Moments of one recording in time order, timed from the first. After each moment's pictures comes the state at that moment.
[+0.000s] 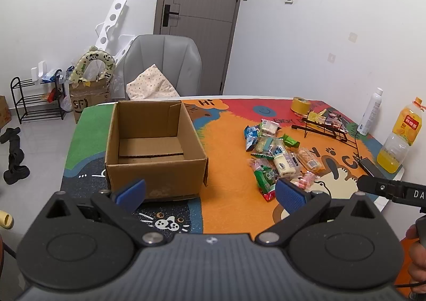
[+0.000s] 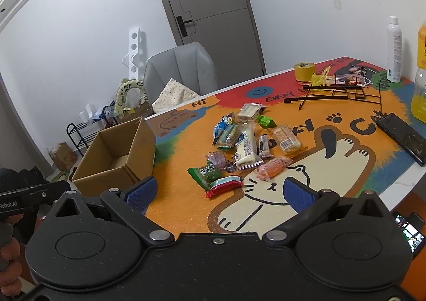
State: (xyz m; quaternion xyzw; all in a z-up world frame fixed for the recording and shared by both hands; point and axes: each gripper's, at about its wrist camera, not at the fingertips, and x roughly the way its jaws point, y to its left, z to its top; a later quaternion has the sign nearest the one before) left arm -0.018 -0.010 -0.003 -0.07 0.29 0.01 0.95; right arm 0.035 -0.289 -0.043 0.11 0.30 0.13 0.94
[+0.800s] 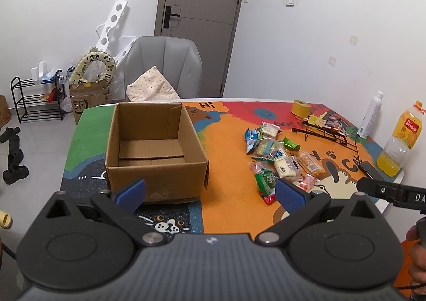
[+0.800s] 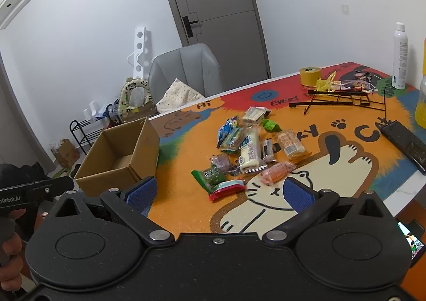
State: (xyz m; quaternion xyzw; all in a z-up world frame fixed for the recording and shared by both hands) left arm -0.018 -0.009 -0.004 -0.08 0.28 0.01 0.96; right arm 0.040 -0.290 -0.040 0.11 0.29 0.14 0.94
